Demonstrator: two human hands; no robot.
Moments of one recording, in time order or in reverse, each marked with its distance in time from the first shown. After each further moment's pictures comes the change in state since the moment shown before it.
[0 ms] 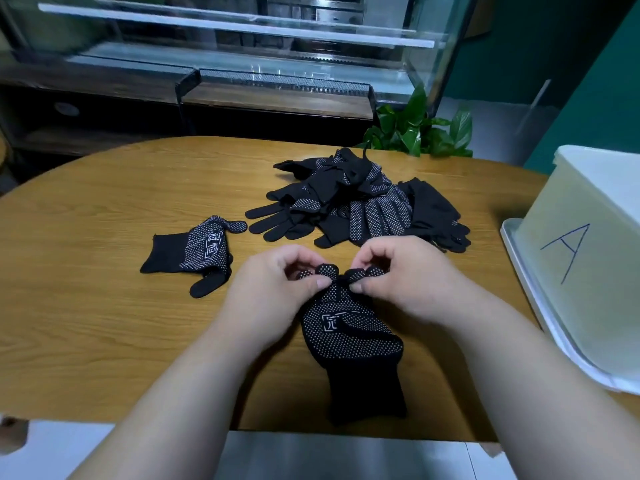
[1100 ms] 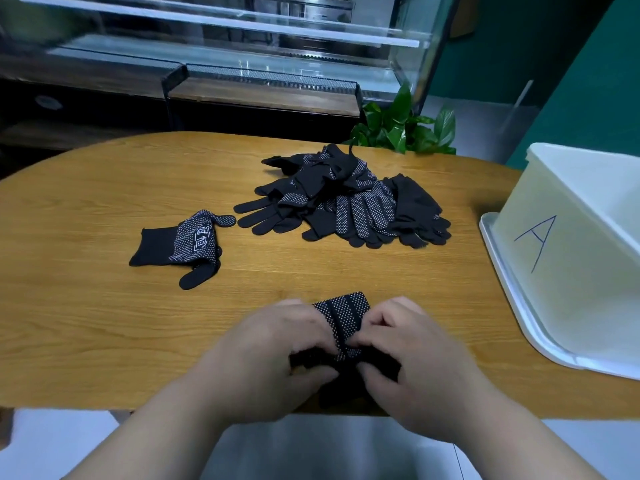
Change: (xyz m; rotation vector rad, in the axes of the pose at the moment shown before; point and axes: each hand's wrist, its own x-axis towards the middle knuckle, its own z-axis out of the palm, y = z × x) left_hand -0.051 -0.024 0.000 0.198 -0.344 0.665; right_hand -0.100 0.019 0.035 -0.293 0.079 -0.252
